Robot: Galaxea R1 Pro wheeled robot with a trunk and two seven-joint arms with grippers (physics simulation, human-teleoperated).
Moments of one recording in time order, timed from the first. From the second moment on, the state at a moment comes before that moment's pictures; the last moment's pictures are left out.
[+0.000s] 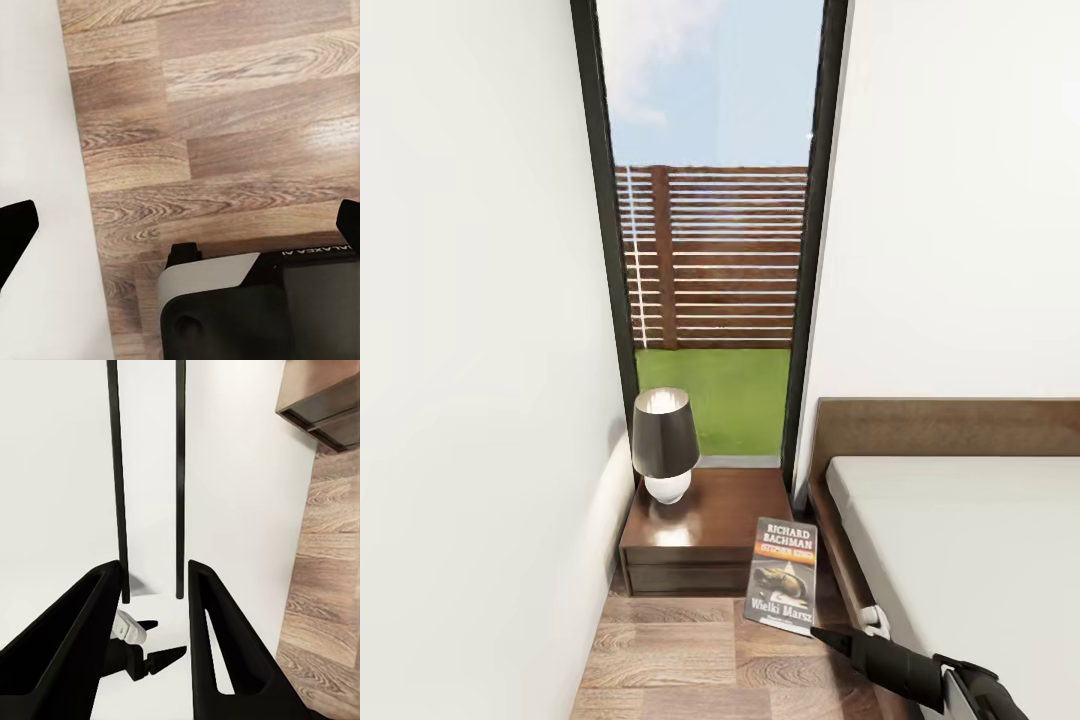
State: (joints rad) left arm -0.37 -0.08 -0.40 -0.16 0.25 0.15 0.17; right arm -0.36 -0.15 -0.25 -0.59 -0.14 0.50 1.15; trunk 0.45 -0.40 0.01
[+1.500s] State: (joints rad) left arm -0.37 -0.09 -0.43 -0.16 0.25 0.16 0.17; right arm -0.36 -0.16 -0.26 -0.59 -0.14 0.50 1.15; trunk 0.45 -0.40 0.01
